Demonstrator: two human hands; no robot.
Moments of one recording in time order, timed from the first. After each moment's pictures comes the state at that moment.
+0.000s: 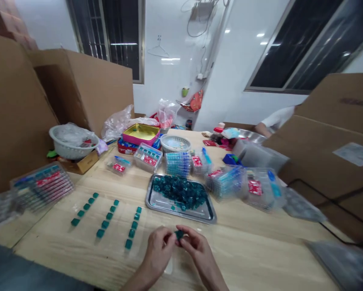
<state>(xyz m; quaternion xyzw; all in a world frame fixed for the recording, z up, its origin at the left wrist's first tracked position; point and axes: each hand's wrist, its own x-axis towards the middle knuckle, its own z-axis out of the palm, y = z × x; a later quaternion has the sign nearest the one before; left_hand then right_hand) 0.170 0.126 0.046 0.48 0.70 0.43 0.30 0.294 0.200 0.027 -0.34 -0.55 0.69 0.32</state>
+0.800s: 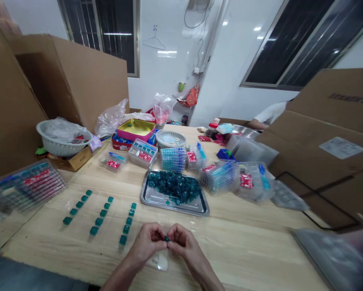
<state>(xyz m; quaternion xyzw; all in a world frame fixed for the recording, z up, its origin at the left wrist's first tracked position) 0.151 0.120 0.038 0.31 0.53 0.57 0.55 0.289 0.188 0.041 -0.29 -0.54 0.75 0.25</state>
